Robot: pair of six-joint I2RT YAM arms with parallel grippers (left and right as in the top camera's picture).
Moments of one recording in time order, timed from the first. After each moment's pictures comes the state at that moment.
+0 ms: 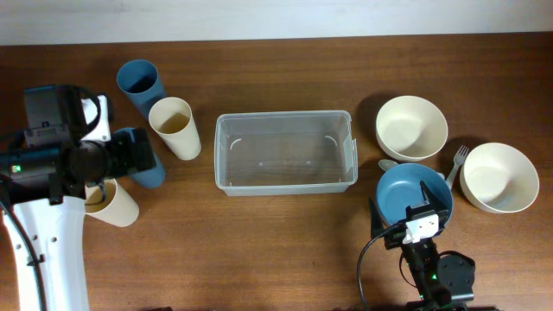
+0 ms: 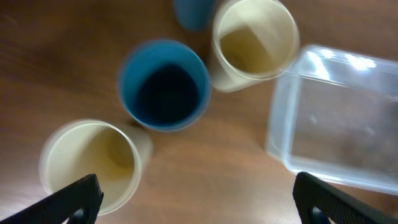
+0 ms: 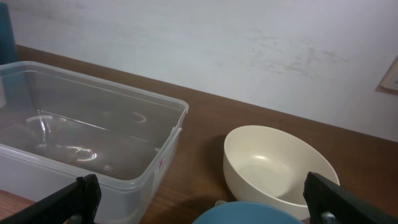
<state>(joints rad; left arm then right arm) 0.17 1.34 1.56 -1.27 0.04 -0.07 0.06 0.01 0.02 -0.07 -0.15 -0.18</state>
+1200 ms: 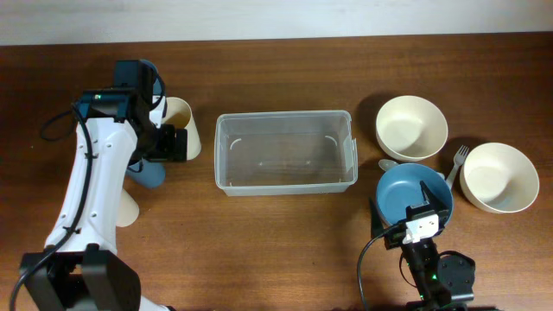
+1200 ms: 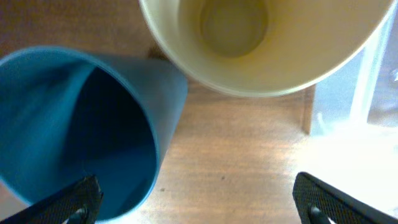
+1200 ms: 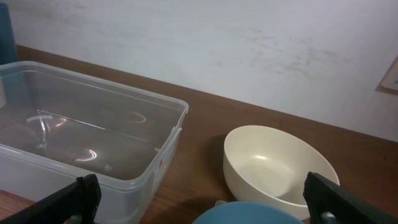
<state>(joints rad) -0.01 1.70 1.57 -1.27 -0.11 0.00 0.06 0.01 0.02 -0.07 -0.15 -0.18</state>
